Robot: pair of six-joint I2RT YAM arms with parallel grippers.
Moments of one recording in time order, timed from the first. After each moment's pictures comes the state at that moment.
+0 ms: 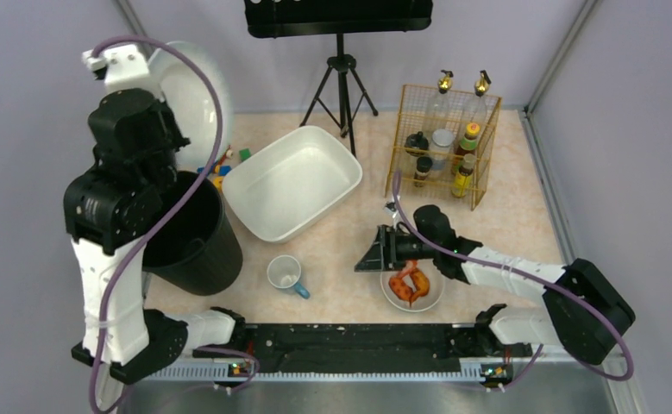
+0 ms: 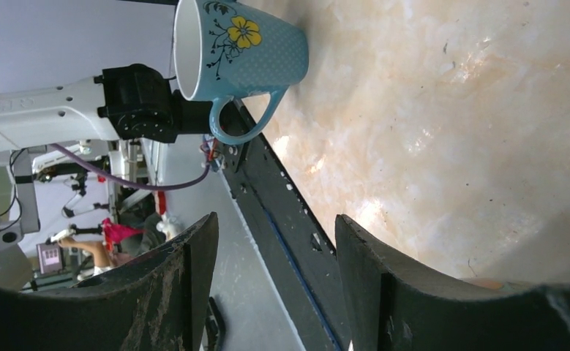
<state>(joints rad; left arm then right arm) -0.37 1.25 2.18 -1.14 -0.80 -0.10 0.71 1.24 0.47 0.26 -0.66 0.84</state>
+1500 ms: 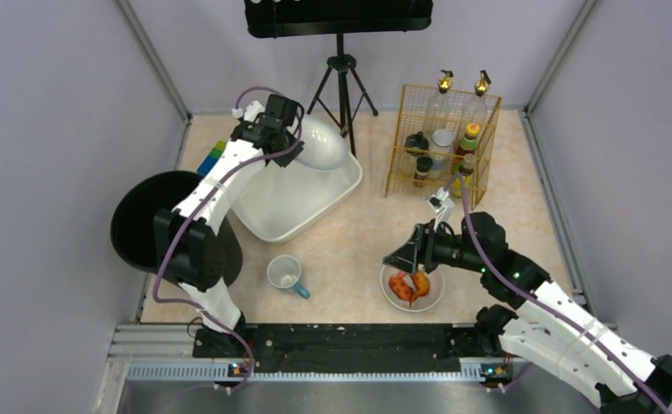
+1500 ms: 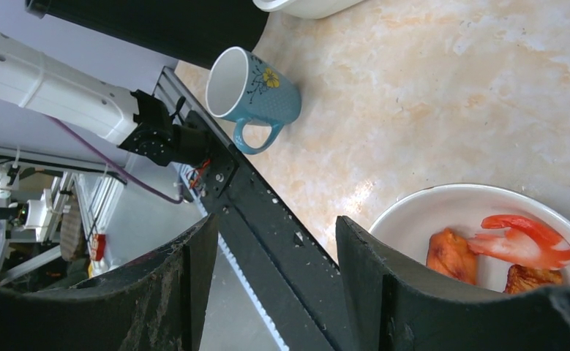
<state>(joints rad) -0.37 1.72 1.66 -0.82 -0.31 -1.06 0.71 0.65 0.59 -0.32 -0.39 0.66</state>
